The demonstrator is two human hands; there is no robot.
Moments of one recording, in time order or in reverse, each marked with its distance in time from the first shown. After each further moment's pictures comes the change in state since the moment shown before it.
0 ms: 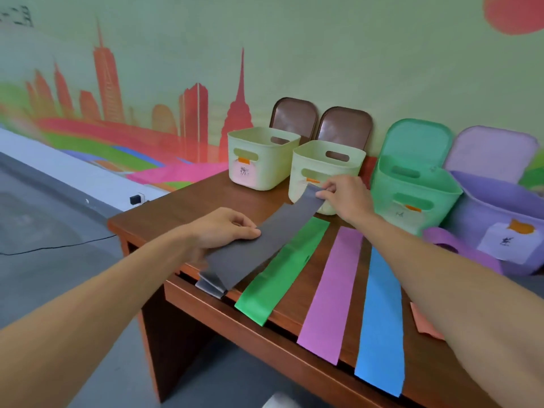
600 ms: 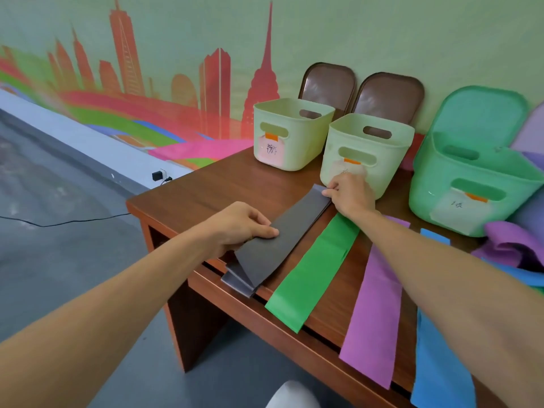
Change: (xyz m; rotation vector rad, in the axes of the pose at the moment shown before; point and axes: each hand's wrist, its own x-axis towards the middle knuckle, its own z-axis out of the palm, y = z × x) left_hand 0.025 -0.037 -0.007 -0.108 0.040 -0.136; right_hand 0.028 -0.006 0.091 -0.068 -0.125 0.076
